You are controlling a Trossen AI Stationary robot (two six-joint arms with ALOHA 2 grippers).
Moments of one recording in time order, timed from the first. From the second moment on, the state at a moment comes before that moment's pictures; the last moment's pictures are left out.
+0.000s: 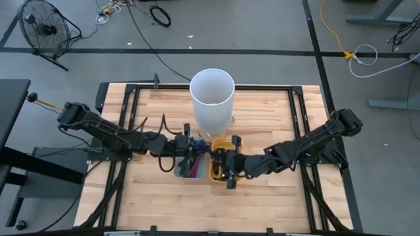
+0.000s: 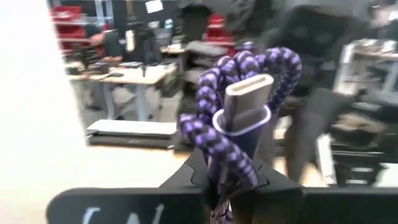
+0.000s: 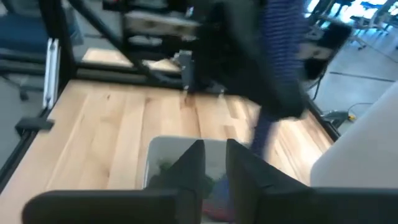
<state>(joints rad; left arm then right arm) -0.30 1.35 0.81 0.58 -0.38 -0.04 0.44 1.55 1.23 -0.10 0.58 0.04</state>
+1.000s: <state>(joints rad) -0.29 1.23 0.81 -0.29 -0.27 -0.62 0.44 1.48 1.23 -0.31 0.59 0.23</state>
